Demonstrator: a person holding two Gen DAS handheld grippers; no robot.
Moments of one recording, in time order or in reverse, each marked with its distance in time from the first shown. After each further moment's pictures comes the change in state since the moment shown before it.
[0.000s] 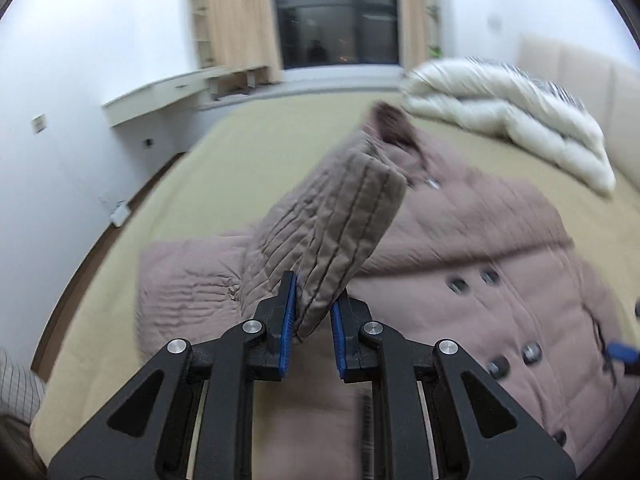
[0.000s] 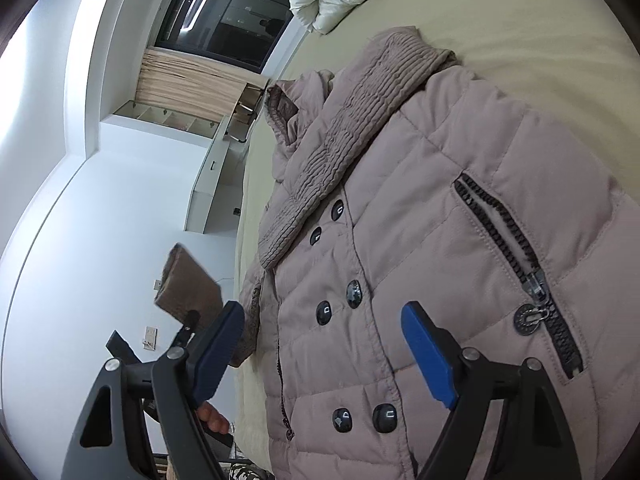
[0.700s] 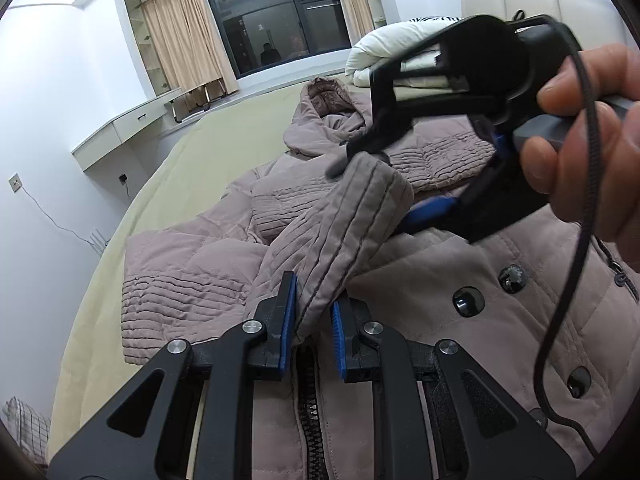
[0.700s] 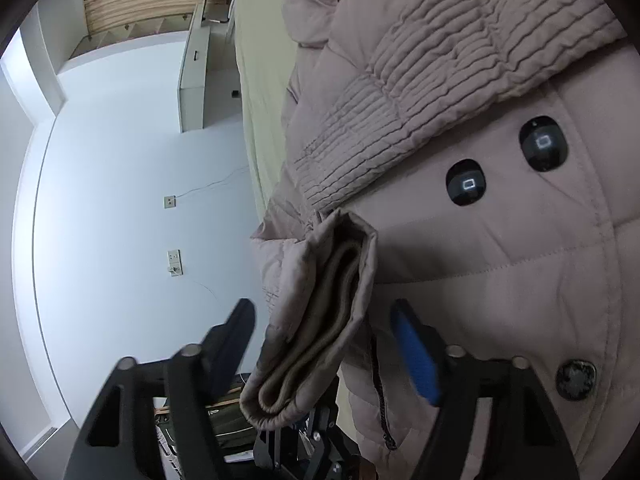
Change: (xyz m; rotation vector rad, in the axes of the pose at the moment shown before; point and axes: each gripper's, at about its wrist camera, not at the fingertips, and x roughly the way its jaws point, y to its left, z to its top) left arm -0.004 -0.031 -0.069 0.196 -0.003 -0.013; right arm 0.231 0.084 0.050 0.125 0.579 0.061
